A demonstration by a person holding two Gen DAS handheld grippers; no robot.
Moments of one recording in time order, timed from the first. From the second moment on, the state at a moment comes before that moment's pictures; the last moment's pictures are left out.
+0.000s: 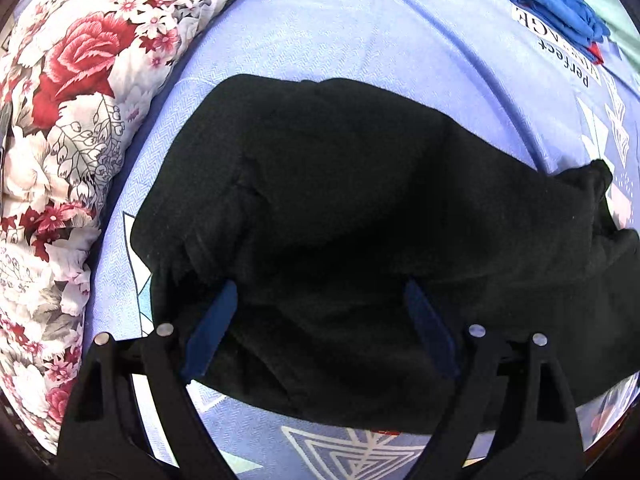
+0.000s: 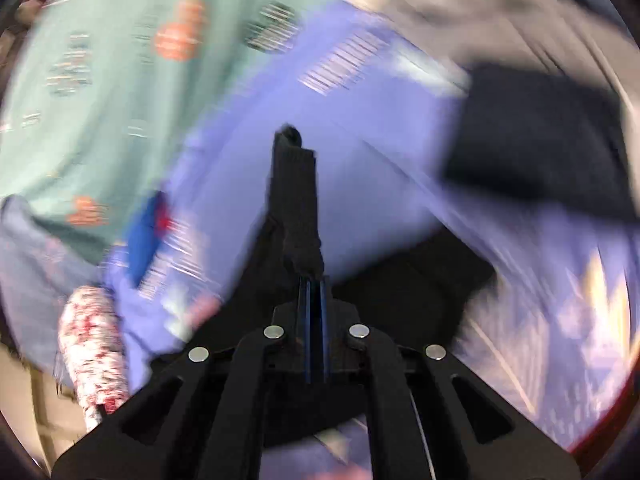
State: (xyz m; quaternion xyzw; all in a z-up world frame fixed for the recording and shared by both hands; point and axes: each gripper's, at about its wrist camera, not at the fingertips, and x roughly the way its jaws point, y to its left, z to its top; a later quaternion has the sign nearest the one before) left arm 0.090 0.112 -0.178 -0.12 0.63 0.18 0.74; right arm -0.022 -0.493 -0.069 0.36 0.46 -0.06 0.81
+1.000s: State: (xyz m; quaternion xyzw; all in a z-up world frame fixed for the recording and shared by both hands) left arm 0.082 0.101 -0.186 -0.11 0.64 0.17 0.75; right arm -0.034 -0.517 -0.098 0.38 0.50 -0.14 0.77
